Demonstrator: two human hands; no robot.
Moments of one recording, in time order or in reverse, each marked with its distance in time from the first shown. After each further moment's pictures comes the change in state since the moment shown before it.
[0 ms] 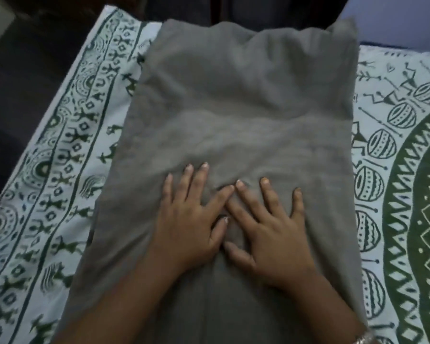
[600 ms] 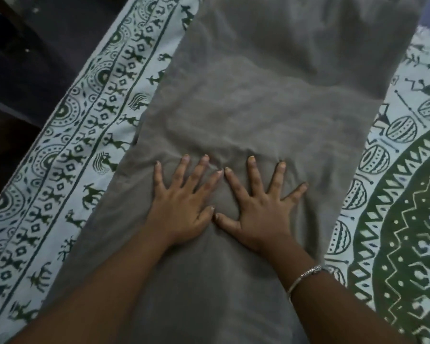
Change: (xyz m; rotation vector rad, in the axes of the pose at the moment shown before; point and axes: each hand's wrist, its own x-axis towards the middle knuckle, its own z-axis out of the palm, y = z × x) left_hand -0.106 0.026 -0.011 0.040 -0.253 -0.226; right_hand -0.051 -0.026 0.006 -0.024 -0.182 -0.009
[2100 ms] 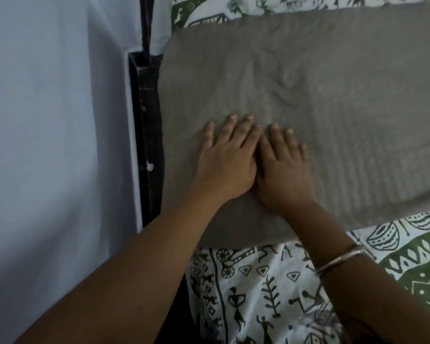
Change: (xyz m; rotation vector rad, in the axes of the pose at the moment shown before) left_hand -0.324 0.182 0.061 -0.408 0.221 -1.007; right_hand -0.255 -0.075 0.023 -0.129 -0.197 -0.986
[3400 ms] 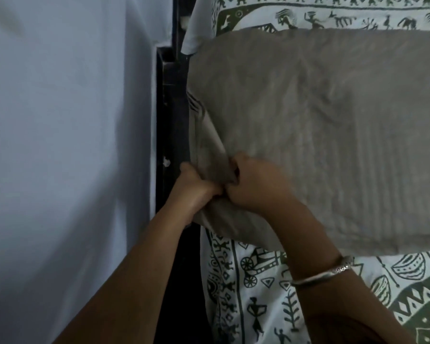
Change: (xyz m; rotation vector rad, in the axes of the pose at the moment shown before) left_hand -0.059 -0.083 0.000 -1.203 -0.191 -0.928; right_hand 0.031 -0.092 -0.014 0.207 -0.345 -0.105
